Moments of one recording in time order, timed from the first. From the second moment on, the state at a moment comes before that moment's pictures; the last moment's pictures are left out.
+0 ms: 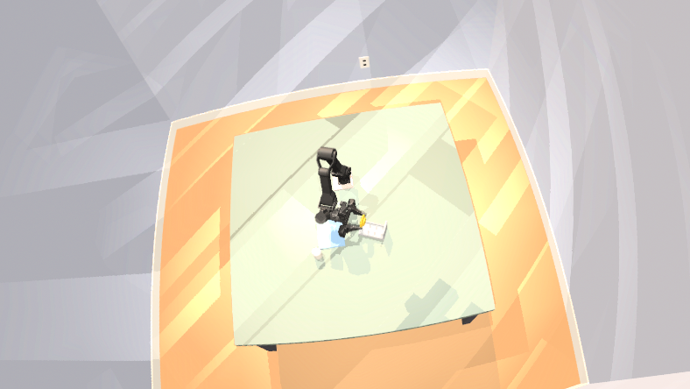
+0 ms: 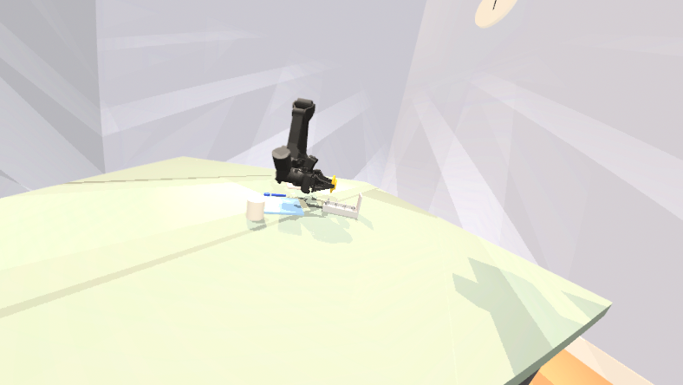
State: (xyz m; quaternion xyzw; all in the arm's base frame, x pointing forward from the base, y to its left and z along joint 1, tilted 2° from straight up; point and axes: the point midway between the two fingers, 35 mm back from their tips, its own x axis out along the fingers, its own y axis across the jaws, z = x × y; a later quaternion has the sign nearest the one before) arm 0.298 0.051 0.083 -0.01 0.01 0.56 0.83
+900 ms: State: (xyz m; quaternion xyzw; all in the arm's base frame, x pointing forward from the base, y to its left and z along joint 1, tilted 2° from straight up) arm 0.300 0.062 0.050 -0.01 0.01 0.56 0.83
